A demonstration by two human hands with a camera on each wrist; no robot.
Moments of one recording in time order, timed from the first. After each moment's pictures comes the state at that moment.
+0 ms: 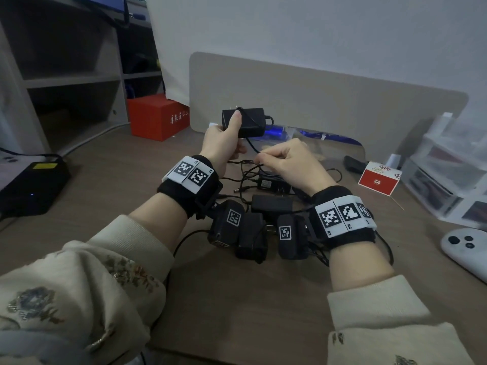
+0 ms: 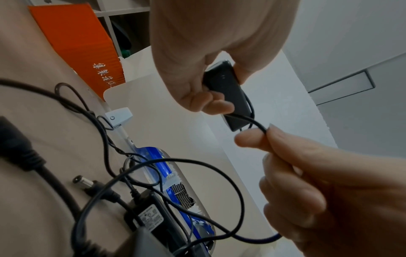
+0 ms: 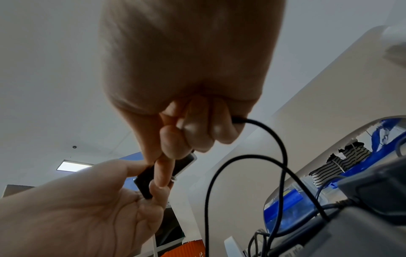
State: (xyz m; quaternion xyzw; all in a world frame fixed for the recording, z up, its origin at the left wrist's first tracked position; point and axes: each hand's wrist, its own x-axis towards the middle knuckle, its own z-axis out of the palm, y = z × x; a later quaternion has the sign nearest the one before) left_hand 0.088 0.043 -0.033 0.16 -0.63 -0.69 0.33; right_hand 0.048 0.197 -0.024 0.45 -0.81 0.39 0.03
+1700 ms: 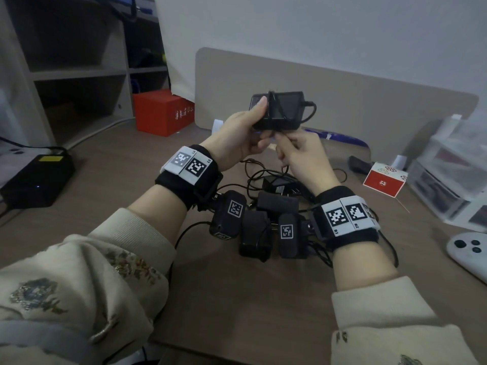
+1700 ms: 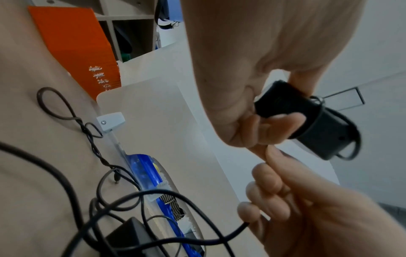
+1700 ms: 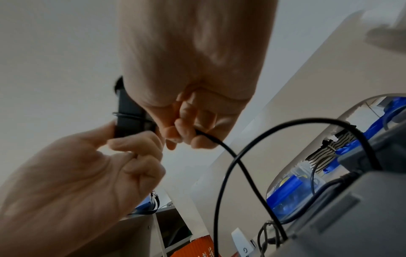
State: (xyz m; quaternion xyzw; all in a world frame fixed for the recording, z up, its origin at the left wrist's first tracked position) left_hand 0.111 0.055 -0.012 -0.07 -0.64 -0.75 0.16; right_hand 0.042 0.192 -0.029 0.42 -0.74 0.51 0.06
